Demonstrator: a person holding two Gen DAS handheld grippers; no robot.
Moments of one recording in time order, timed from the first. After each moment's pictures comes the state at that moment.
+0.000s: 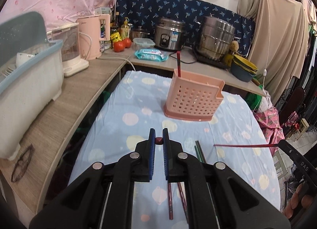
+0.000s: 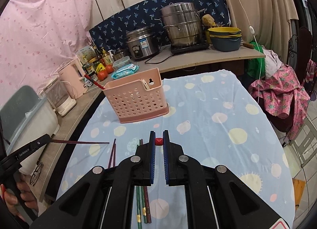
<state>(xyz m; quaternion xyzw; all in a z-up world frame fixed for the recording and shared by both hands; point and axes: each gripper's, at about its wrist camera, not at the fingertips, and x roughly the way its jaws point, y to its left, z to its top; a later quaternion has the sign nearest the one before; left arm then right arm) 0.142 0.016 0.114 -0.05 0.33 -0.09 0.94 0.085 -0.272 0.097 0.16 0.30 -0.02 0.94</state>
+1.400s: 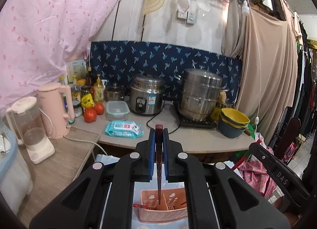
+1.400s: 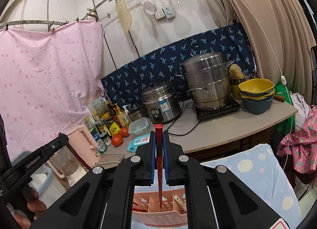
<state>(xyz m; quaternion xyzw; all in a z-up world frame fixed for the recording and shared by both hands) 0.327 -0.063 0.241 -0.05 0.18 -0.14 0.97 0.296 -0.276 0.214 0.18 0.16 0.01 0.97</state>
